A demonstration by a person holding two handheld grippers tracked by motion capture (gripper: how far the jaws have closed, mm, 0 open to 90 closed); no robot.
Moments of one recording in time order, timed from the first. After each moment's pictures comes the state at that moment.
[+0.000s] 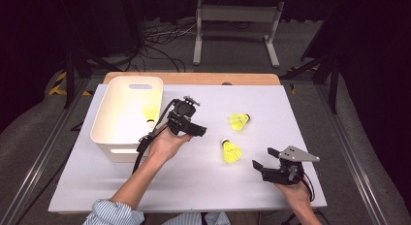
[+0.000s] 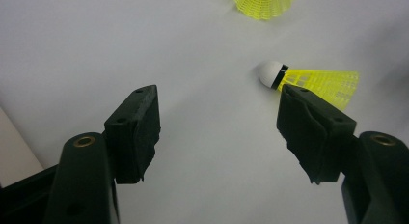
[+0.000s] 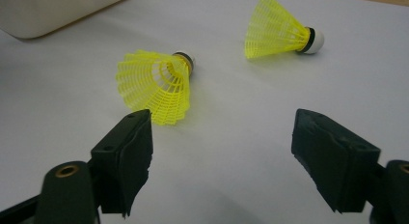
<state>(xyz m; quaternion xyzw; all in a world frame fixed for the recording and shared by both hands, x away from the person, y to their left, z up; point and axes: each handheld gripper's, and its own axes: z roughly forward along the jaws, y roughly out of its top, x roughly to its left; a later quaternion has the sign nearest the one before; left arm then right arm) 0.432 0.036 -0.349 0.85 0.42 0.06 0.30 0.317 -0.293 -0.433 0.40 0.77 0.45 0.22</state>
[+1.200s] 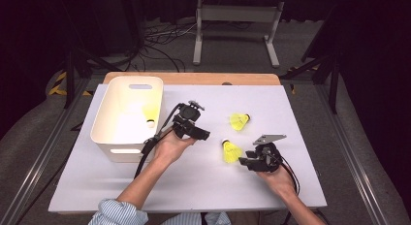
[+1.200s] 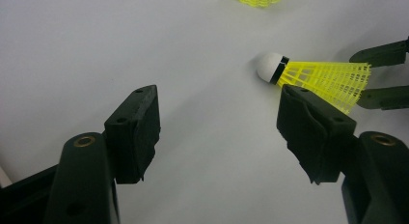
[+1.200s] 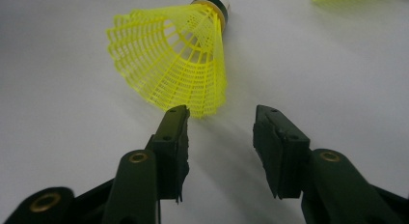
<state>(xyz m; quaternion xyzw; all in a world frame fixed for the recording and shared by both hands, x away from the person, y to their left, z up) 0.434 0.023 -0.366 0.86 0.42 0.05 0.29 0.365 -0.249 -0.439 0.42 0.84 0.33 0.11</state>
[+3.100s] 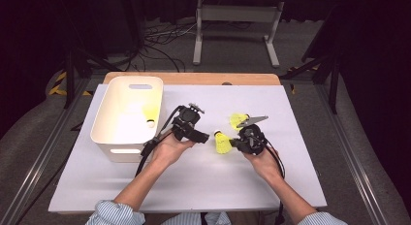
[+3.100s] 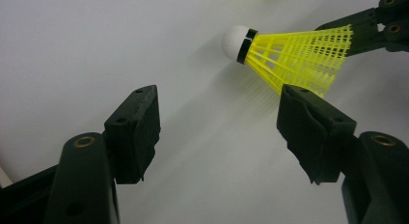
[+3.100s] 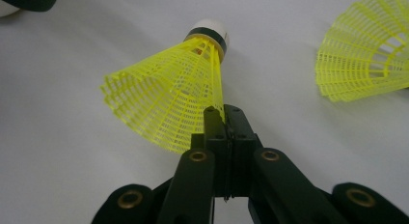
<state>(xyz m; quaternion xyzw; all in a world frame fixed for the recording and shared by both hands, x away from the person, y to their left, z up) 0.427 0.025 -0.368 0.87 0.40 0.05 0.29 0.405 -0.204 -0.410 0.40 0.85 0.31 0.12</state>
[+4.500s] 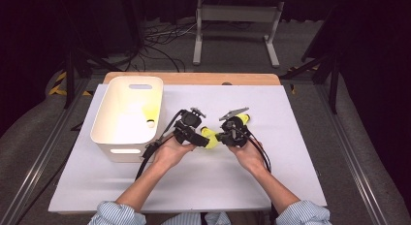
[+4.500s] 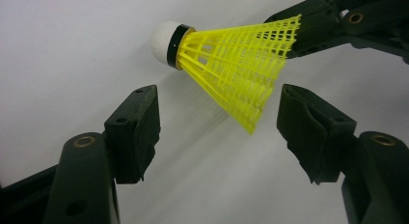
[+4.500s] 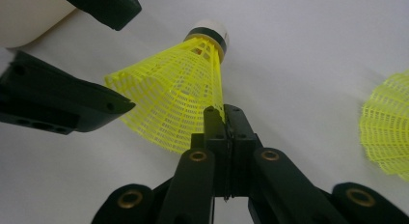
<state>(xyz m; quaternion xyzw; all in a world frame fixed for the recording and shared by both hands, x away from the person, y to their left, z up) 0.429 0.020 -0.385 0.87 0.40 0.04 0.27 0.425 -0.158 -0.402 0.39 0.86 0.30 0.11</state>
